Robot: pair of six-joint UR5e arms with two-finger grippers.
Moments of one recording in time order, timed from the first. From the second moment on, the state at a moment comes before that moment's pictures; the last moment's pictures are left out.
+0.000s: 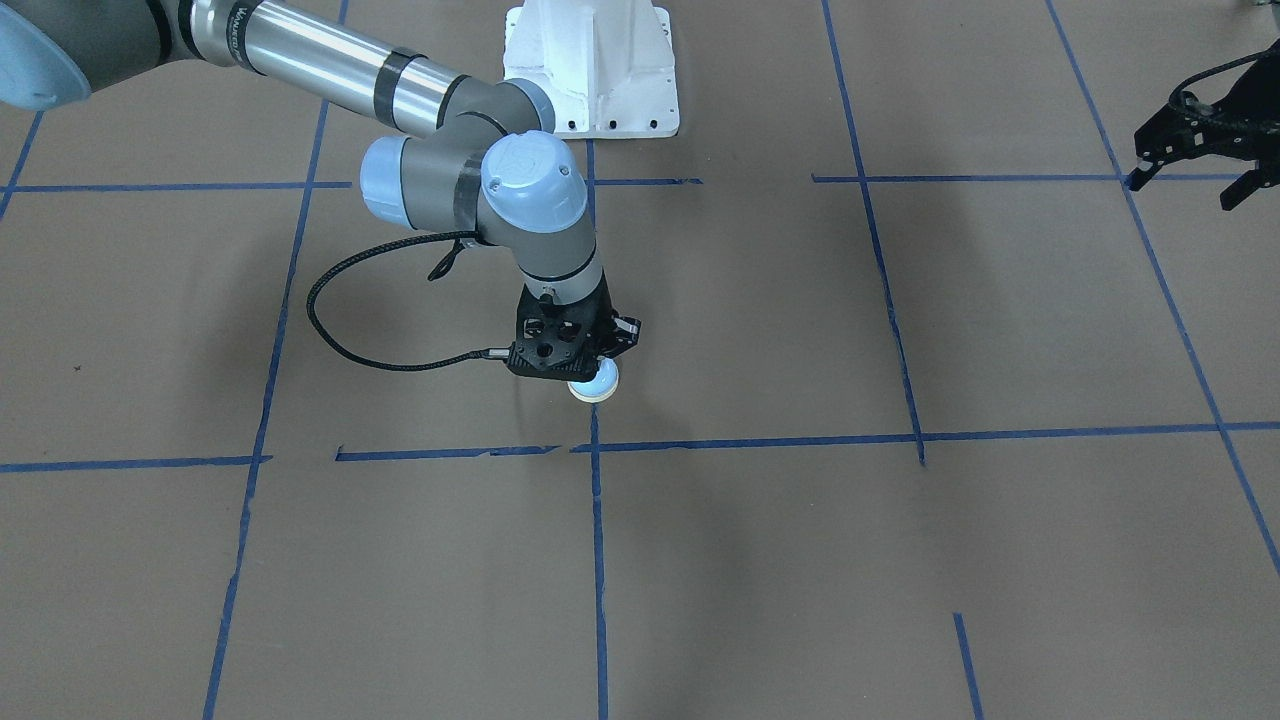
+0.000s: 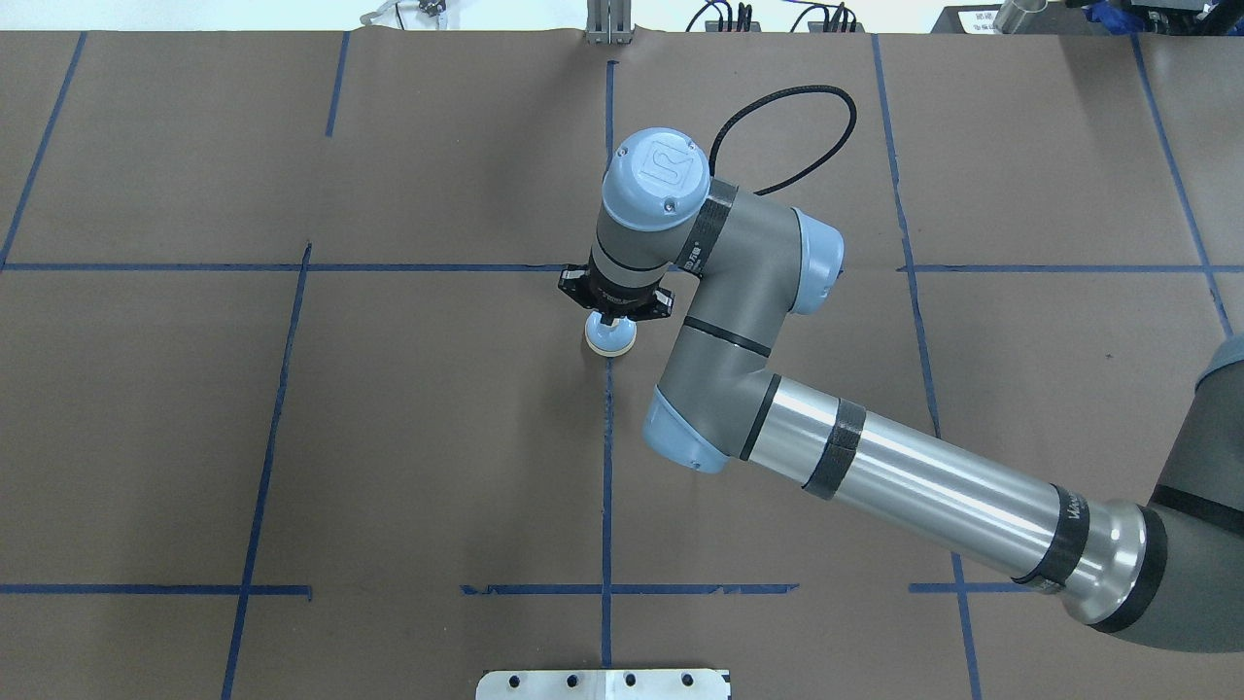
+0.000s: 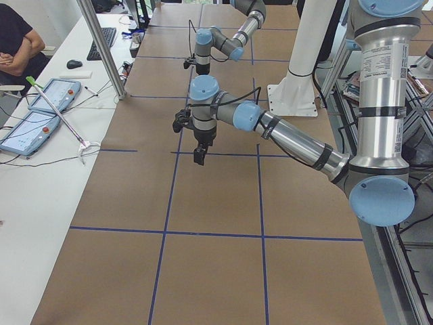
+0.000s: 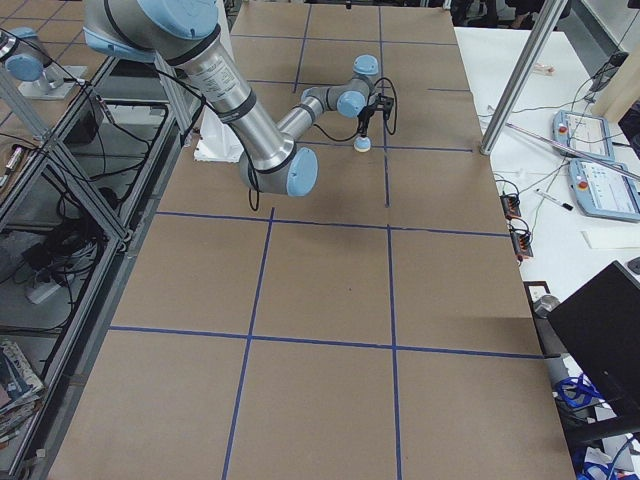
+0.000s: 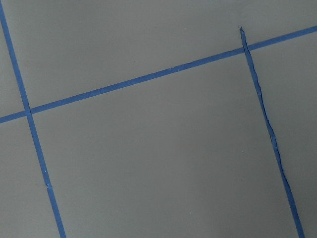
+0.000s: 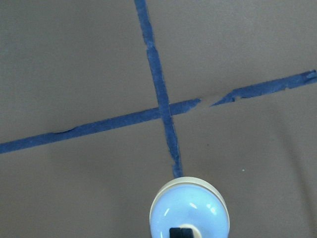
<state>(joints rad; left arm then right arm) -1.27 -1.51 -2.12 -1.44 -2.30 -0.18 0.57 -0.70 1.31 -1.34 1.93 1.43</state>
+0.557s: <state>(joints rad) -1.27 -1.51 -2.12 -1.44 -2.30 -0.18 0.56 -0.70 1.31 -1.34 1.92 1.43</state>
